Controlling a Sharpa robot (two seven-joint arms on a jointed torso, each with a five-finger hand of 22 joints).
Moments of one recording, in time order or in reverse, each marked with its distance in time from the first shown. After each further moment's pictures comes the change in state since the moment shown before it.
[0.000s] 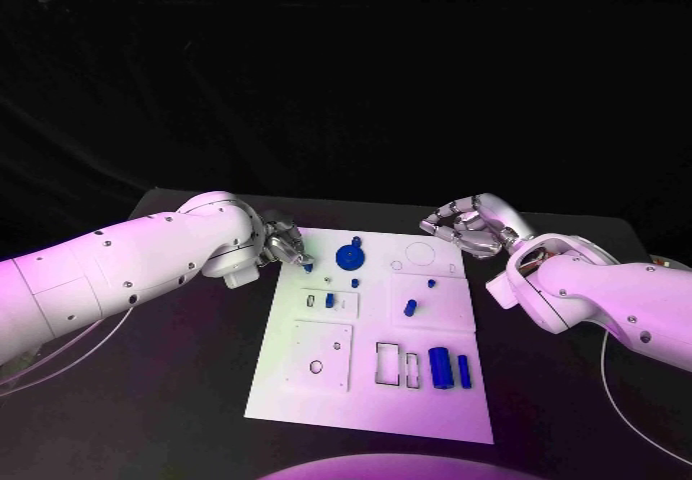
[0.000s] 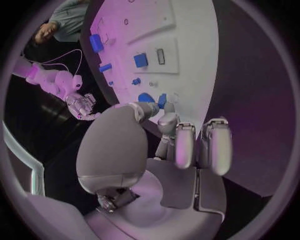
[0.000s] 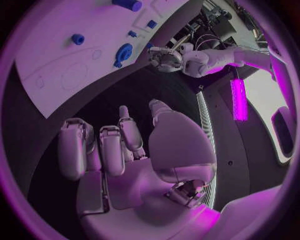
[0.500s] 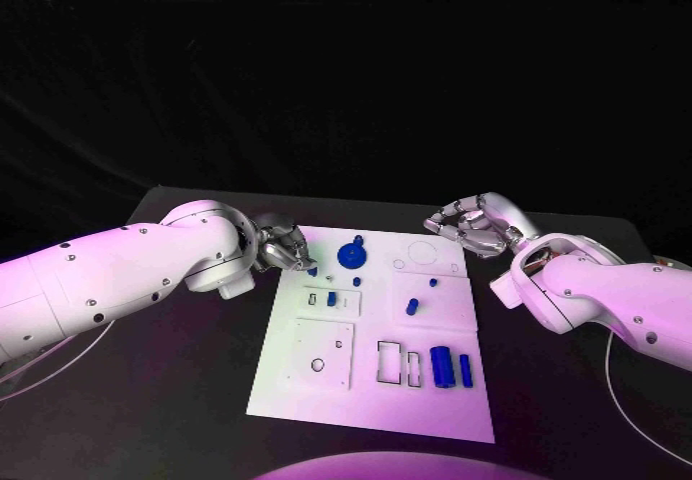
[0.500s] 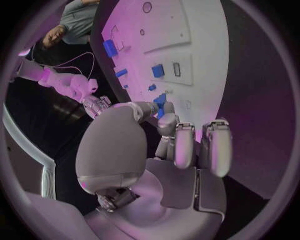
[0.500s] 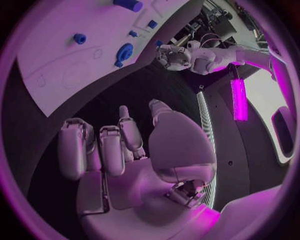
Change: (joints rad) left arm -0.015 -0.106 0.000 0.160 -0.007 -0.051 0.056; left_hand -0.008 -0.008 -0.004 -0.004 0.032 0.015 -0.003 -0.004 0.000 0.012 -0.005 0.009 0.017 0.002 -0.005 0.000 0.000 0.000 0.011 -0.004 0.011 0.000; right arm 0.000 -0.006 0.000 0.001 0.000 0.000 0.000; right_hand 0.000 0.000 0.000 0.000 0.000 0.000 0.000 0.000 0.000 0.000 0.000 0.000 0.001 0.000 0.000 0.000 0.000 0.000 0.000 0.000 0.000 0.000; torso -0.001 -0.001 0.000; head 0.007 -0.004
